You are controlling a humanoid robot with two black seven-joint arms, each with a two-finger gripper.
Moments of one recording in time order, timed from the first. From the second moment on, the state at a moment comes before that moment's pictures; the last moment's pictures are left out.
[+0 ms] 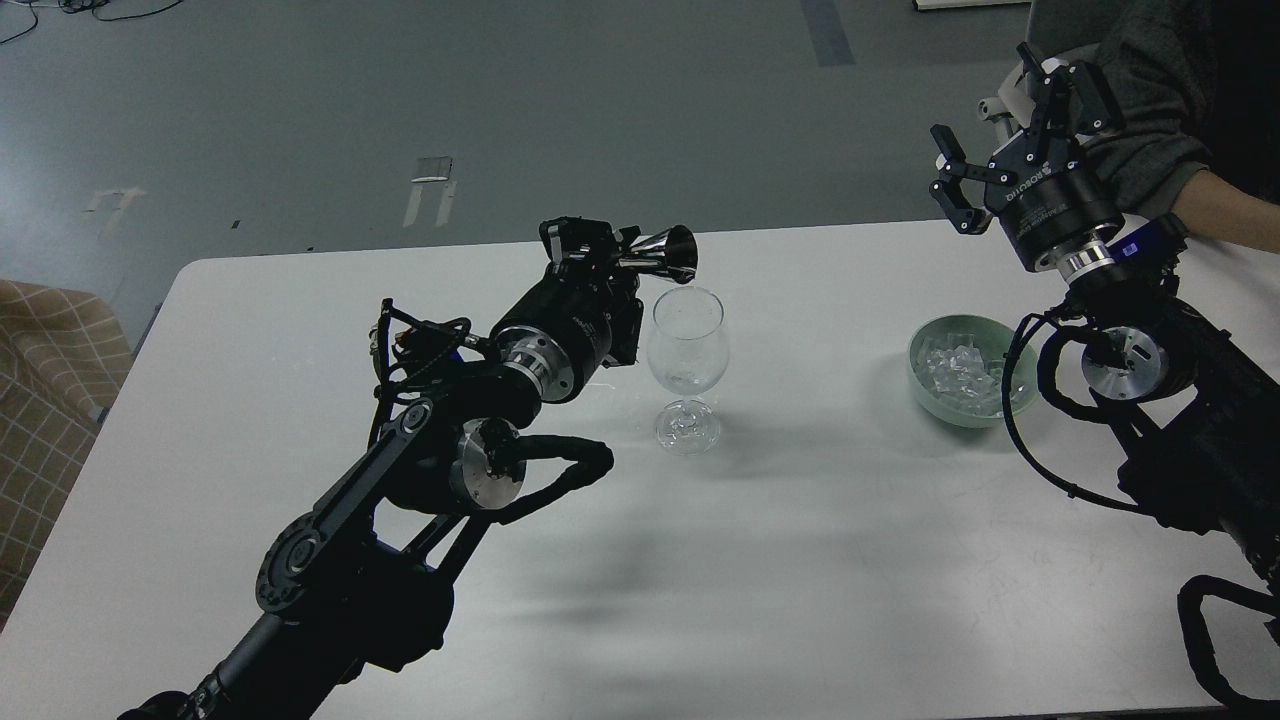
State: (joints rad) left arm -0.42 -0.04 -1.01 -1.58 0.77 0.44 0.32; right arm 0.68 -0.23 1.11 0.69 -0.45 0.45 0.39
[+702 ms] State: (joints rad) left arm -0.42 -0.03 -1.00 -1.58 0.85 0.42 0.29; right arm 0.68 -0.23 1.11 0.69 -0.45 0.45 0.39
